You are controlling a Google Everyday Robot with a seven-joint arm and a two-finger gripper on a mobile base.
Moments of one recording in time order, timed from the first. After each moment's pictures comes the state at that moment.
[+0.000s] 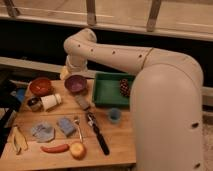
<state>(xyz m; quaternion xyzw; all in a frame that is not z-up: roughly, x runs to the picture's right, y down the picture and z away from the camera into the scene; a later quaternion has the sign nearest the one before) -0.173 -0.092 0.767 -0.23 -0.05 0.52 0.82</state>
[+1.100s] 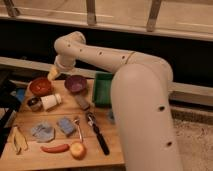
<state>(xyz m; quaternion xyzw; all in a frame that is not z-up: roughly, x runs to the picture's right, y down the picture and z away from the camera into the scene) -0.248 -0.090 0.801 -0.29 -0.09 0.49 0.82</state>
